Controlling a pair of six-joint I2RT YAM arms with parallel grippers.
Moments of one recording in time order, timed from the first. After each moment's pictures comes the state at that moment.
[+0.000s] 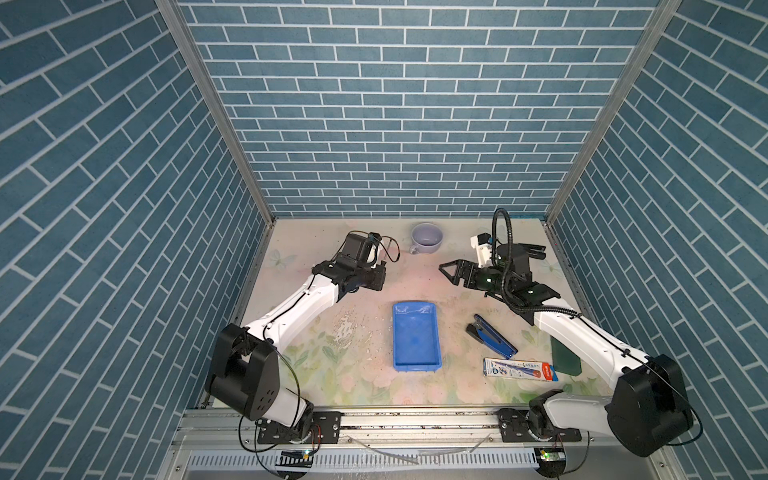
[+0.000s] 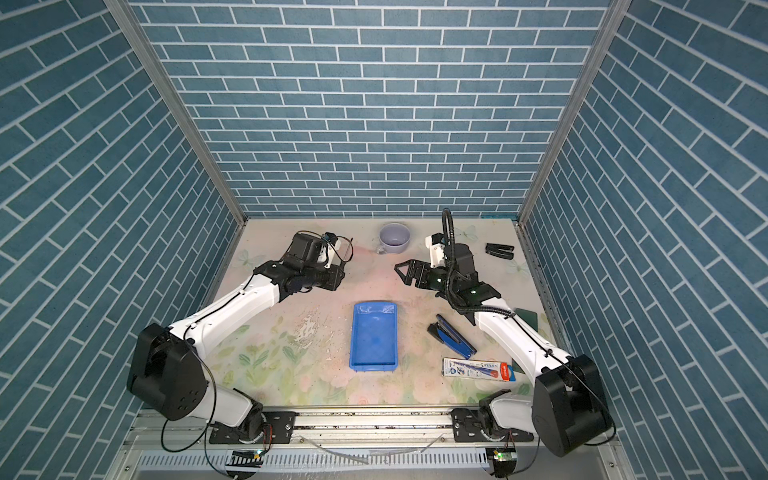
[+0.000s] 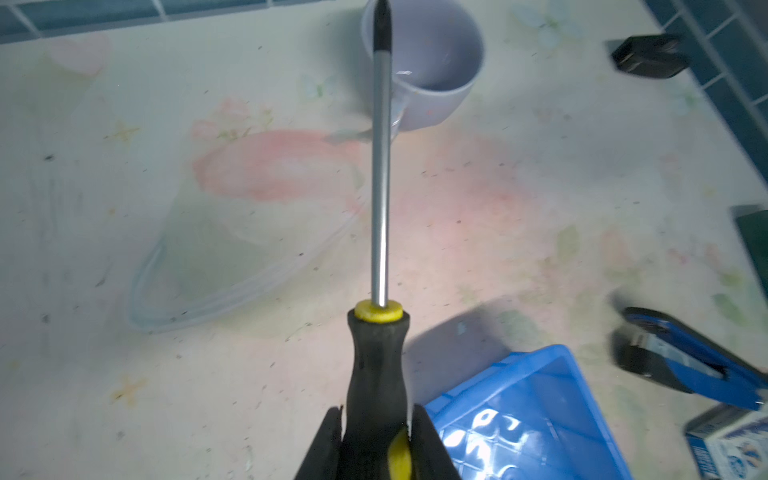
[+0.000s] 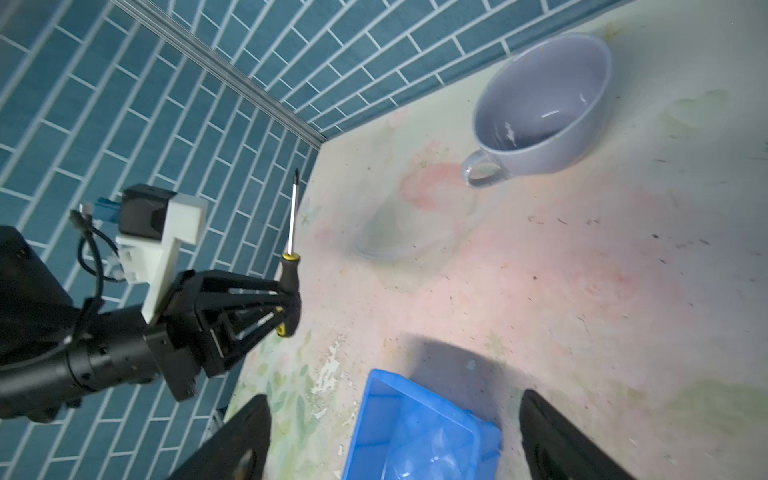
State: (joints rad) left arm -0.50 1.49 1.15 -0.46 0.13 -0.19; right arm 0.45 1.30 0.90 -0.04 -0.48 0.65
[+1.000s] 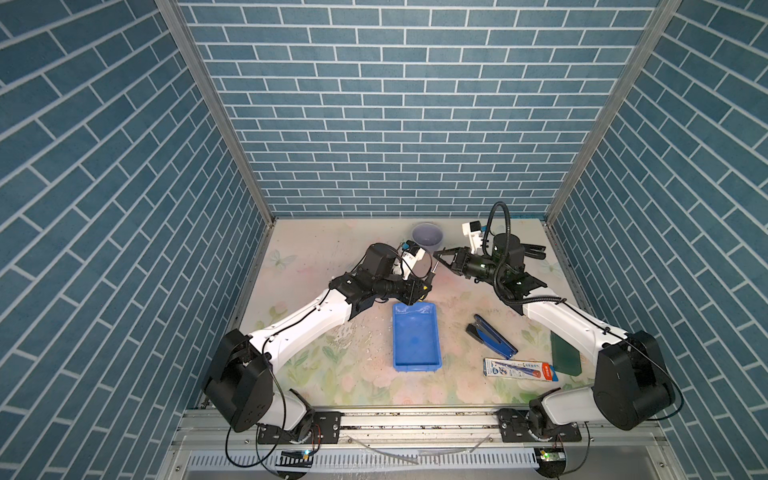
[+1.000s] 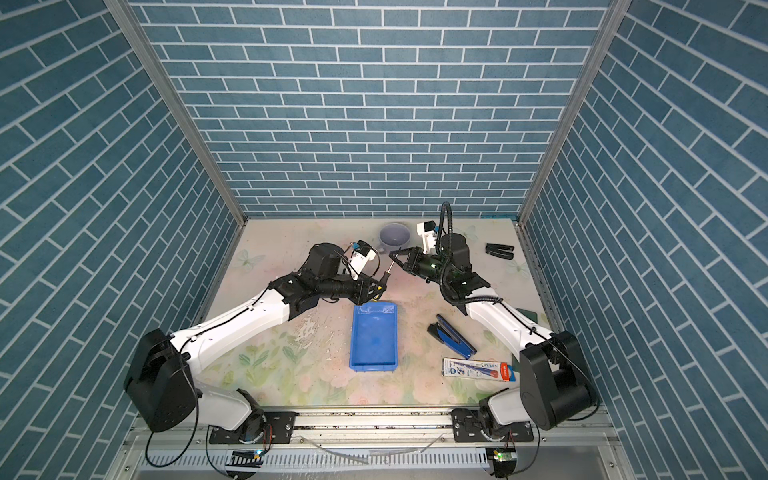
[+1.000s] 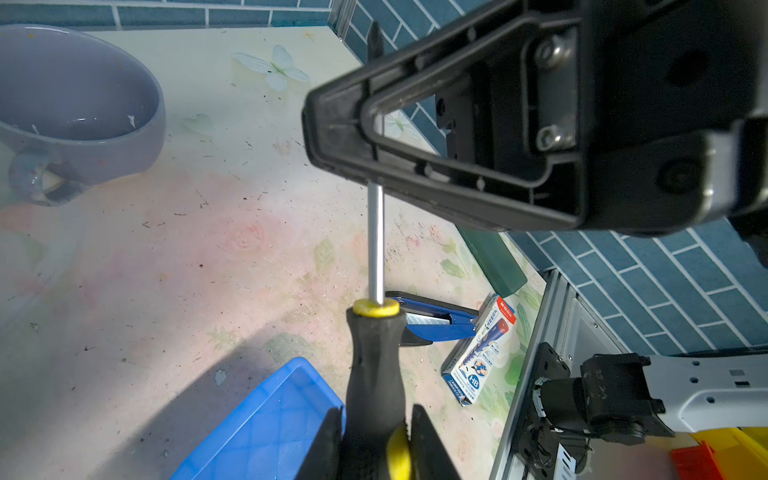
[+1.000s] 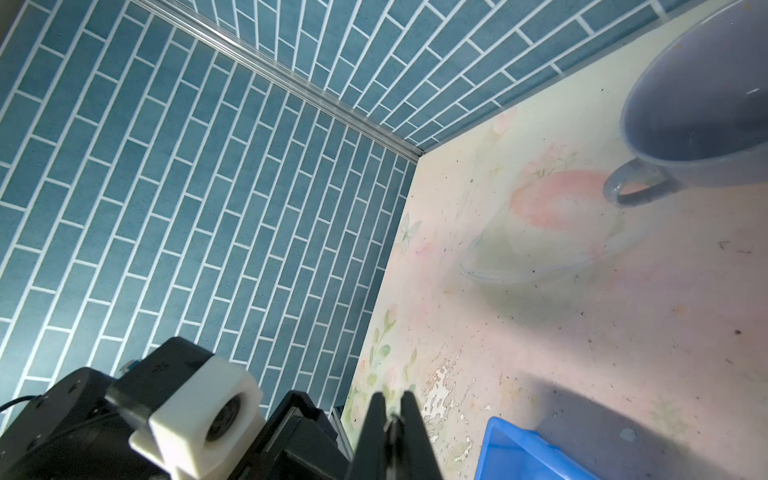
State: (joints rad) left arm -0.69 1.45 1.10 -0.23 0.45 -0.30; right arm 0.45 1.42 0.95 0.21 -0.66 0.89
